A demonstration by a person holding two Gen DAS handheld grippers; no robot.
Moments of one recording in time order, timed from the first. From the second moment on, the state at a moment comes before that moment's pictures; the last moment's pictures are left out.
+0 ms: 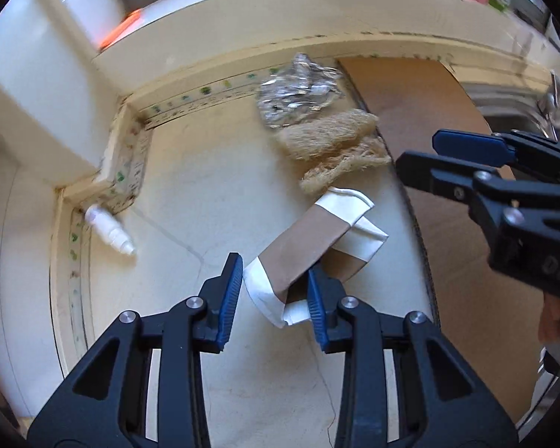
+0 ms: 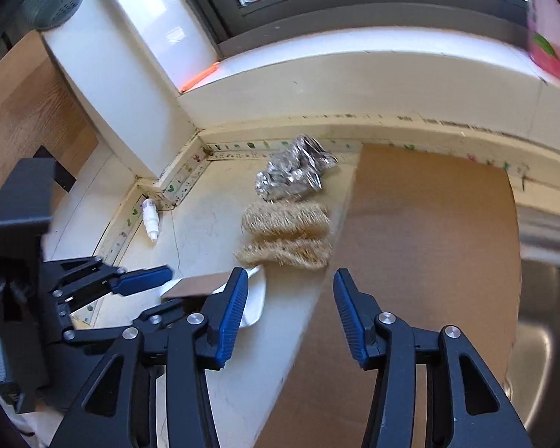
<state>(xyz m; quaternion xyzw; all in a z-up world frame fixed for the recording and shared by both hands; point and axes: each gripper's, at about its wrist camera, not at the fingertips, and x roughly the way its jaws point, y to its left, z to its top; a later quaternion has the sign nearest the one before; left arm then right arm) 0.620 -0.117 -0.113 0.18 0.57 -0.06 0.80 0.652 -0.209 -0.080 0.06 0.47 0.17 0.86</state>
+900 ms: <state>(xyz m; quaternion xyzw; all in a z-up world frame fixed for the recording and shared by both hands) 0.597 -0.030 -0.087 0.06 0.55 0.09 0.83 0.690 -0.146 -0.122 0.01 0.51 0.22 0.83</state>
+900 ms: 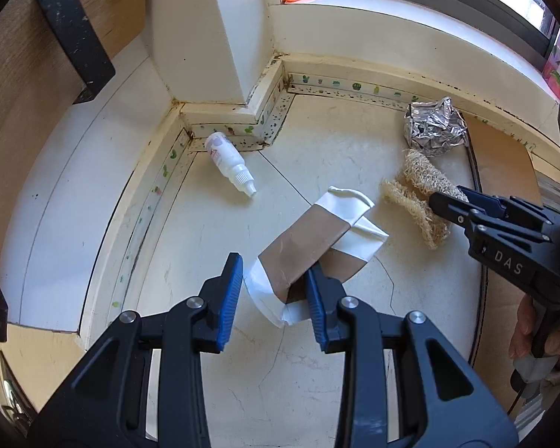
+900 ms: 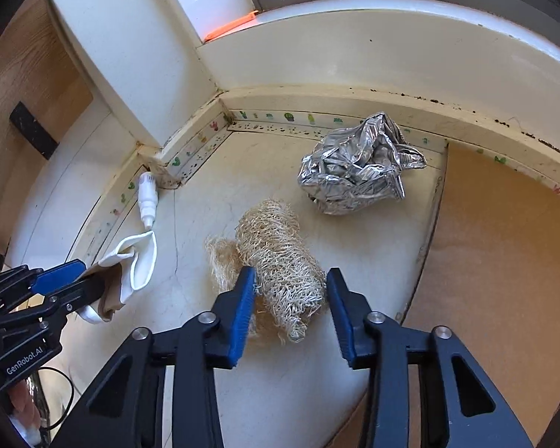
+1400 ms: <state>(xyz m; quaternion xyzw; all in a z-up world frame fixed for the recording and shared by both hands) 0.517 -0.031 -0.047 0.05 0.53 0.06 0.85 0.577 -0.148 -0.037 -0.01 0.45 0.21 0.87</state>
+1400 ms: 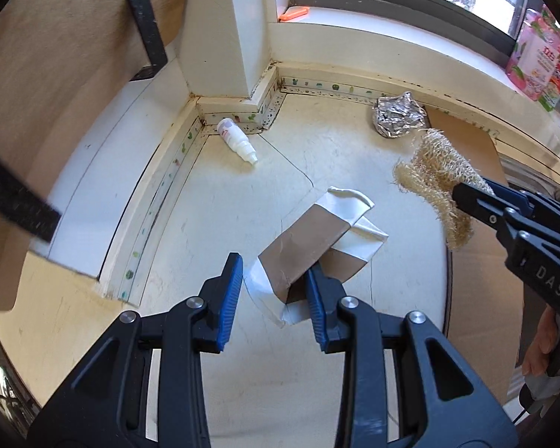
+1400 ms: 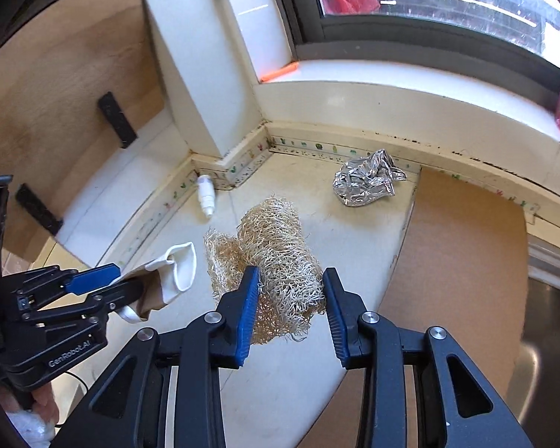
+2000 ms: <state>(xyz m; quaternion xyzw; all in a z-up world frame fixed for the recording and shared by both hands) 0.332 -0.007 0.001 0.05 0.49 -0.01 0.87 0.335 -0.143 0.042 -0.01 0.38 0.15 0.91</state>
